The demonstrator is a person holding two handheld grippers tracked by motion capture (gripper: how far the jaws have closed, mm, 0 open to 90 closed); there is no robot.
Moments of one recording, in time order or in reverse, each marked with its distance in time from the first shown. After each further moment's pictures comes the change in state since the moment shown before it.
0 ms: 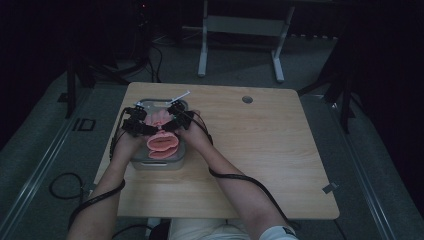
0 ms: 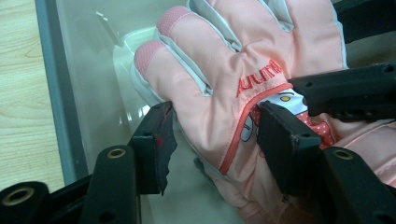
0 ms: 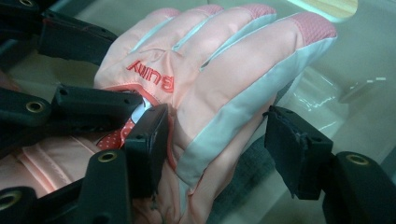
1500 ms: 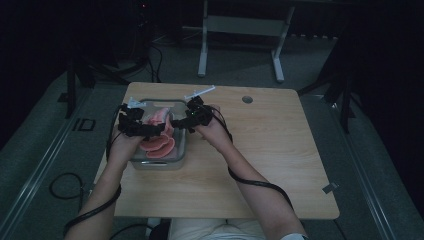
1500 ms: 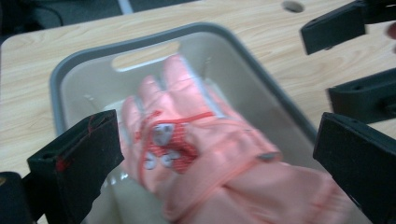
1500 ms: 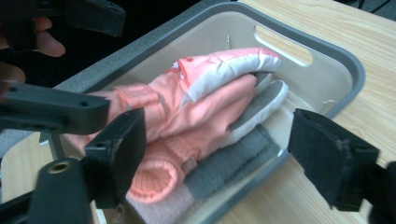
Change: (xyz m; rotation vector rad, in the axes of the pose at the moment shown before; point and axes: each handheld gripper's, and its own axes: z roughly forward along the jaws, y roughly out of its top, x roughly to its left) left arm -0.024 -0.007 -0.064 -0.282 -0.109 0.085; right arm -0.015 -0.018 -0.087 -0.183 0.139 -0.059
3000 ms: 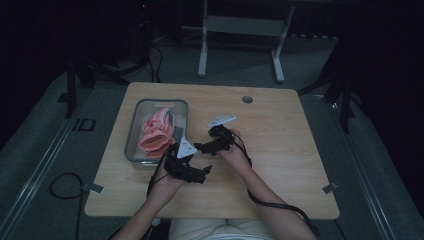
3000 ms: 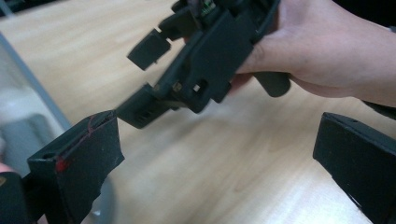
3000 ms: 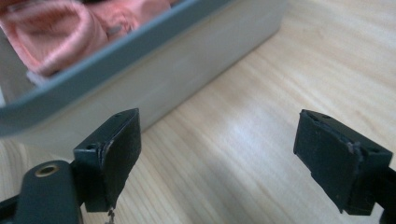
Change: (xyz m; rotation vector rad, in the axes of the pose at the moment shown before) left arm -0.148 -0.062 0.020 -0.047 -0.240 0.224; right arm -0.034 -0.106 -0.003 0.010 -0.094 -0.021
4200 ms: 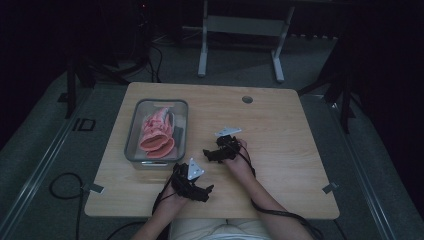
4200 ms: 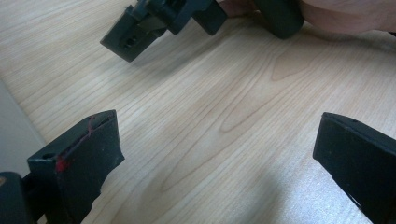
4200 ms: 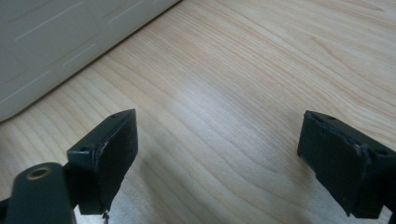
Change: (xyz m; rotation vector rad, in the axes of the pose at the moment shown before) left arm -0.022 -0.056 0.039 0.085 0.029 0.071; right arm -0.016 -0.048 0.012 0.009 -0.153 0.042
